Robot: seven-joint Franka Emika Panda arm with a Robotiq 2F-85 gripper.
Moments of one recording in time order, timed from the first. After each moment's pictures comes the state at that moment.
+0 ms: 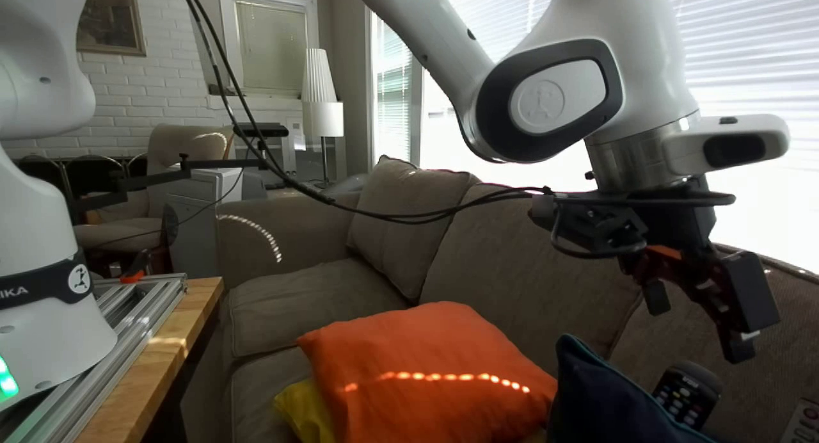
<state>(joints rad) -0.22 0.62 -0.14 -1.76 -0.02 2.80 -0.09</state>
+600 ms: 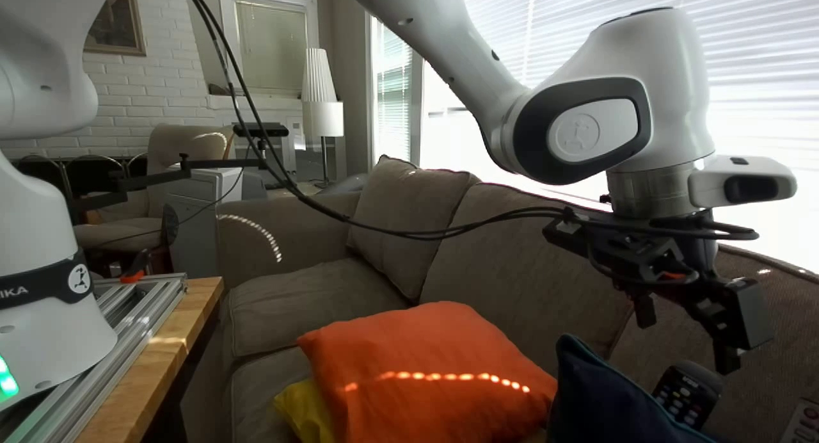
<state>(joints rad) -0.27 0.75 -0.05 -1.58 -0.02 2.67 -0.23</state>
